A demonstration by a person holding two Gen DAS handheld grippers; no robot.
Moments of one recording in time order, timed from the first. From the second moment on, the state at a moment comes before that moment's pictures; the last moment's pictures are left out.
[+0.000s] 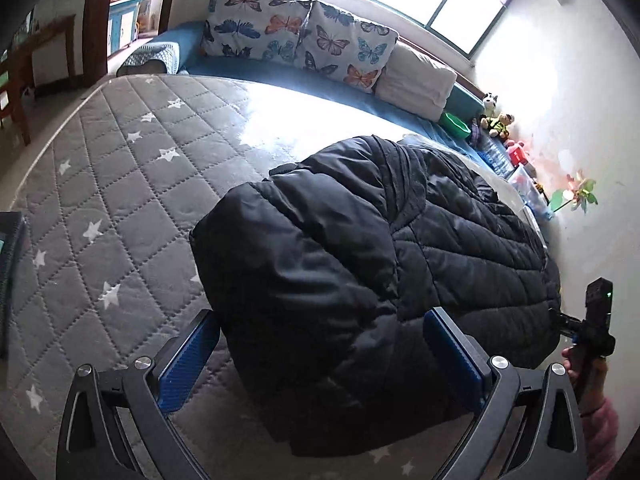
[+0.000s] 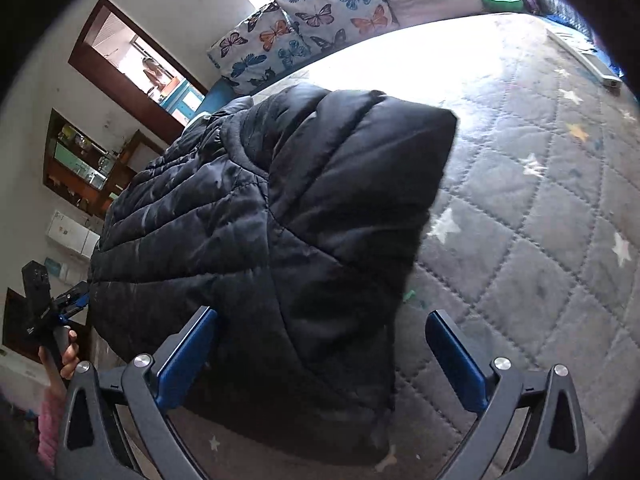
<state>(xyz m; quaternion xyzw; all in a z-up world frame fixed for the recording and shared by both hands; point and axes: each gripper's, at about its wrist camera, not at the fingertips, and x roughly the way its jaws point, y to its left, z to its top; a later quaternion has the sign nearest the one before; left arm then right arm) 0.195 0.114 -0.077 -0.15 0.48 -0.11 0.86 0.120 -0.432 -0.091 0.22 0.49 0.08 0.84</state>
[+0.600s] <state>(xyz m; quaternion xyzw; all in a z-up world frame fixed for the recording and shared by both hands) 0.232 0.131 -0.130 -0.25 0.49 -0.17 0.82 0.131 -0.435 -0.100 0.25 0.51 0.11 0.82</state>
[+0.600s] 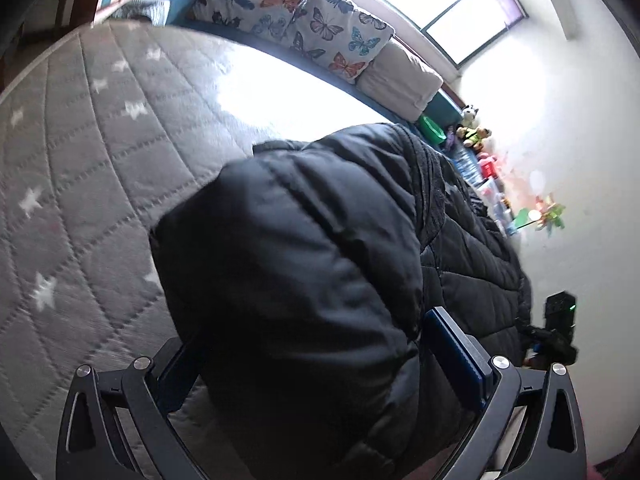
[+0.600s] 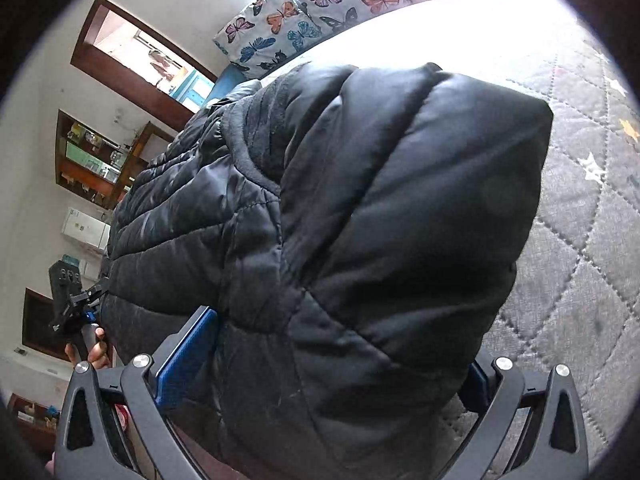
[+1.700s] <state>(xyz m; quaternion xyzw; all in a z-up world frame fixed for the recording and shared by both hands) 0.232 0.078 -0.124 -0.17 0.48 -0.18 0.84 0.141 -0.406 -0.074 0.20 0.49 0.11 0.84</state>
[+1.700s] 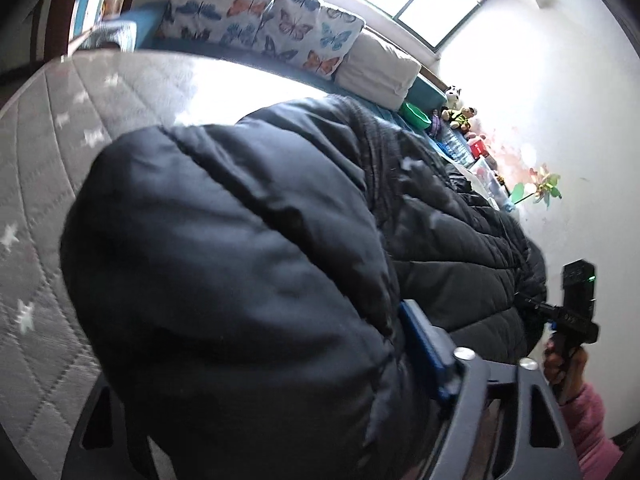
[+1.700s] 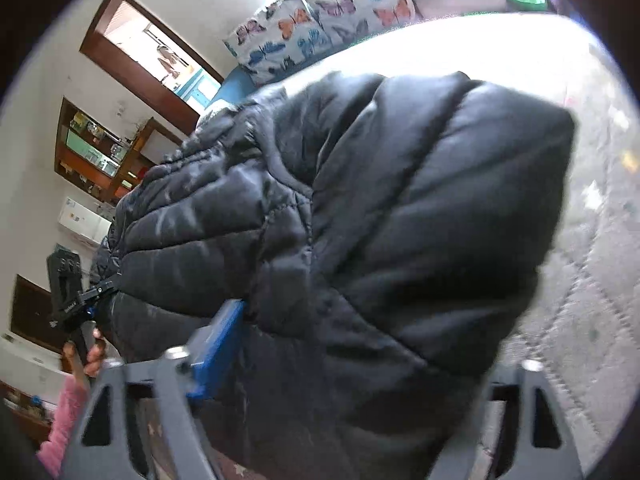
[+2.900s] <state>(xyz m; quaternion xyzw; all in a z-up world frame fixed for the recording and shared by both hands) 0.297 -0.364 0.014 -0.05 0.42 -0.32 0.85 0.064 -0.556 0.059 0.11 0.36 -0.05 0.93</state>
